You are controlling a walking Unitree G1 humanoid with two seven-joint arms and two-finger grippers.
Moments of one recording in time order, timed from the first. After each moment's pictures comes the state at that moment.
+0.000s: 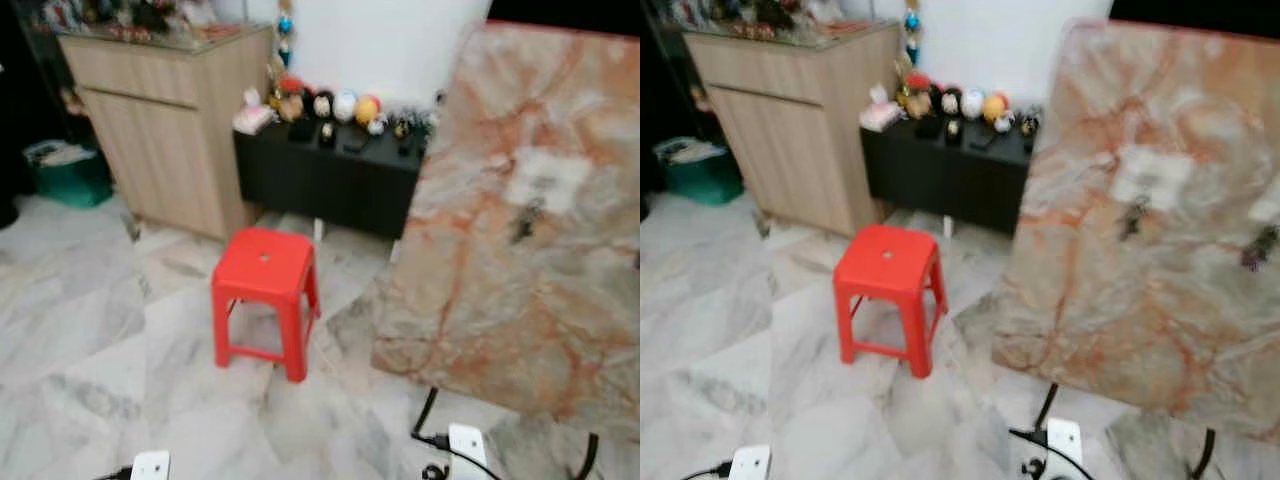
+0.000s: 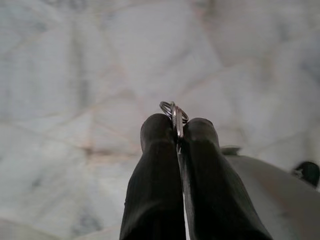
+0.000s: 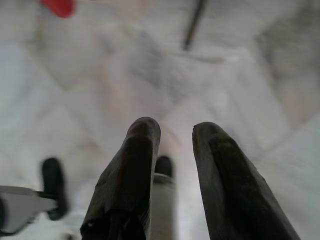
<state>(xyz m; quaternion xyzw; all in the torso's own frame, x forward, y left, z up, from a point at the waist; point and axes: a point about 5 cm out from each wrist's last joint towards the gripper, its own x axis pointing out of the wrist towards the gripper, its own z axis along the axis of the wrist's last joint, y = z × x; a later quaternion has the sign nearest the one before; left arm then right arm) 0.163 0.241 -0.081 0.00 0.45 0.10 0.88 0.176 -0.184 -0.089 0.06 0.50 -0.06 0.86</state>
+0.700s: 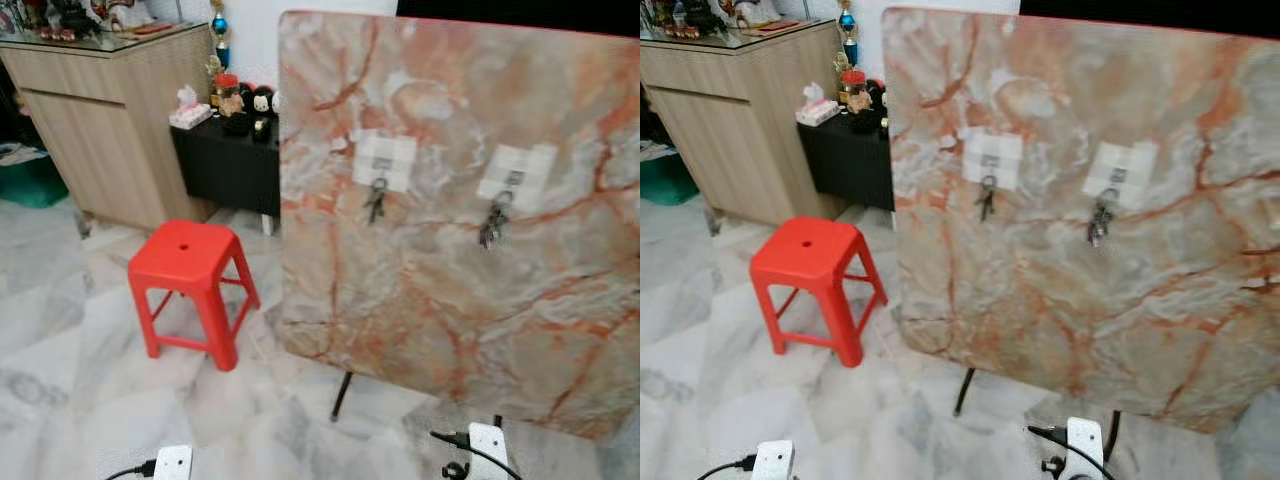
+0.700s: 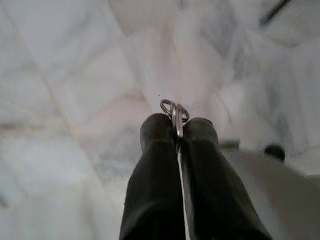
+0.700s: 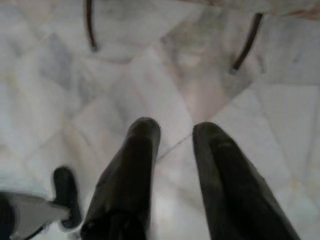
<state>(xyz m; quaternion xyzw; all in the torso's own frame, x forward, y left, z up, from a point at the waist) 0.157 0.235 -0.086 0.01 0.47 0.09 0.88 0.180 -0.179 -0.088 0.07 0.49 -0.06 0.86</state>
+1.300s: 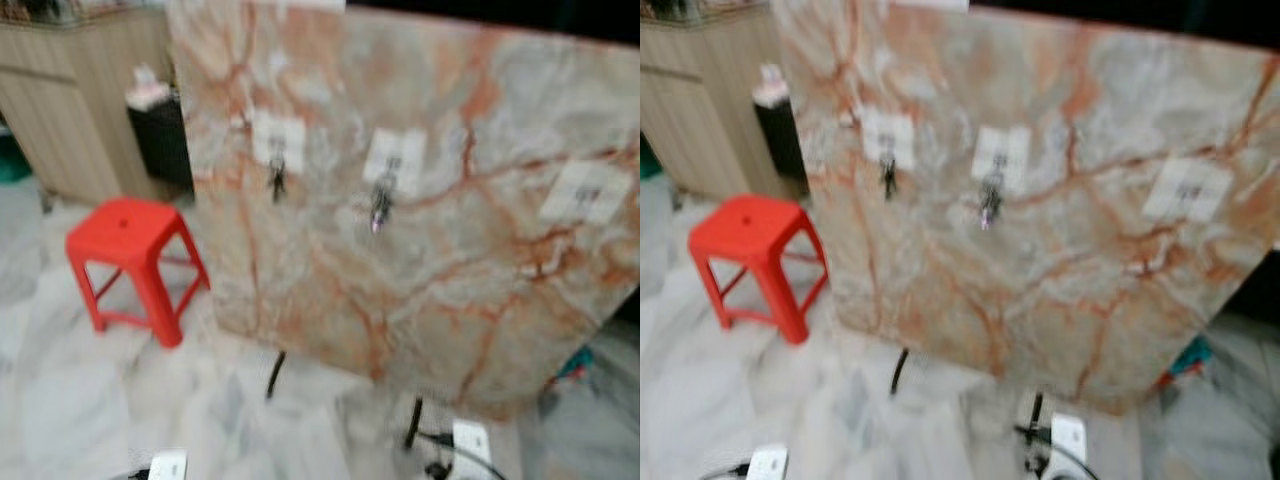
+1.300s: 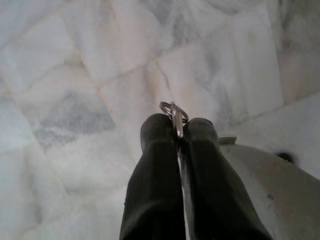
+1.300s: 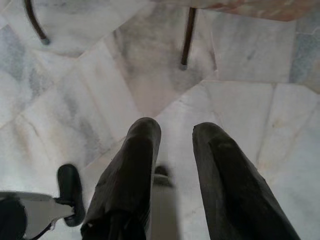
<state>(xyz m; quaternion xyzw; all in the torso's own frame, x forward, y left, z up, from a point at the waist) 0.158 0.230 -0.086 0.01 0.46 0.09 0.88 0.187 -0.176 -0.085 0.07 0.49 -0.05 0.87</state>
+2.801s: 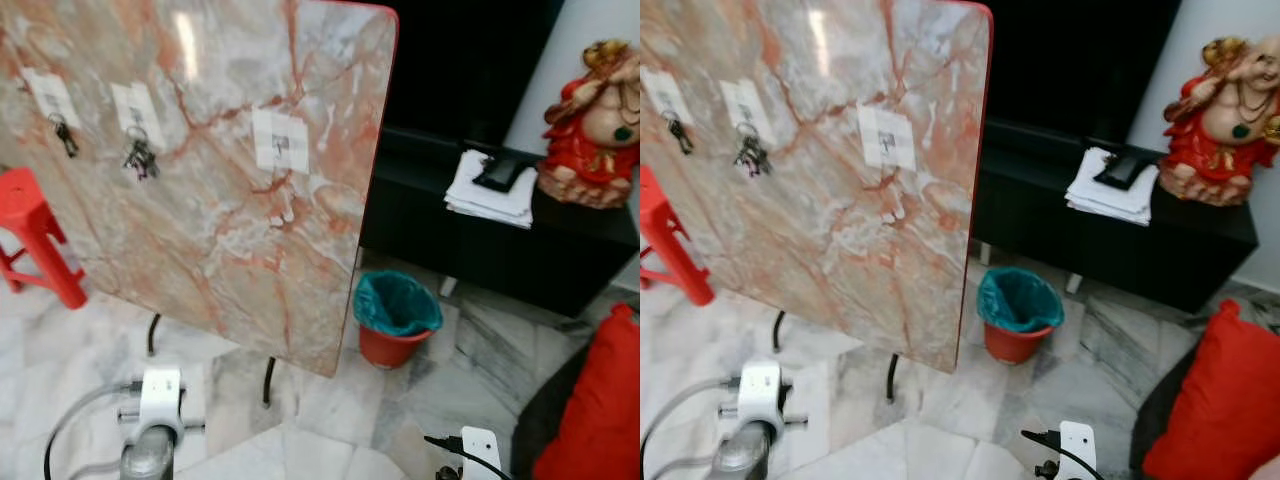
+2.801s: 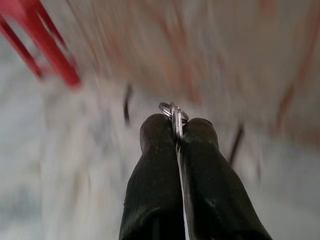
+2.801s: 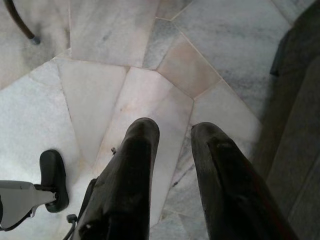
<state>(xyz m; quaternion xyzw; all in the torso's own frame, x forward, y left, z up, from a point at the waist) 0.264 0.244 0.006 0.09 0.15 0.11 0.98 0.175 -0.191 -0.089 0.05 0.50 -0.06 0.86</state>
